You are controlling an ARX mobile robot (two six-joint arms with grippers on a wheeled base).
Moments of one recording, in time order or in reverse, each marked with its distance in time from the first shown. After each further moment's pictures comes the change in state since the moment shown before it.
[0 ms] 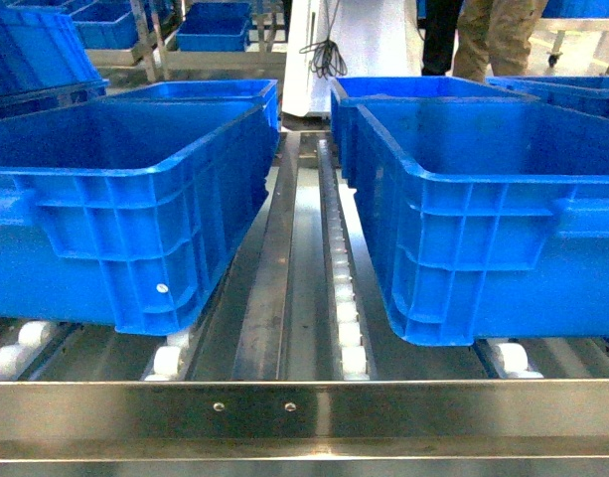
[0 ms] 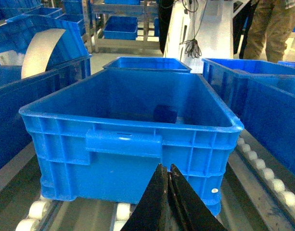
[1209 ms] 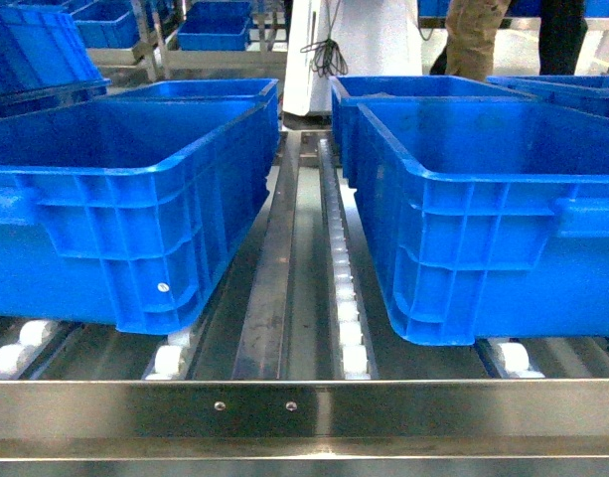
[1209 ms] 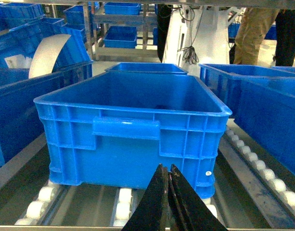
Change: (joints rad) left arm 0.000 -0.489 -0.105 -0.367 0.000 0.000; right arm 0.000 -0.528 0.000 -0.566 -0.002 0.005
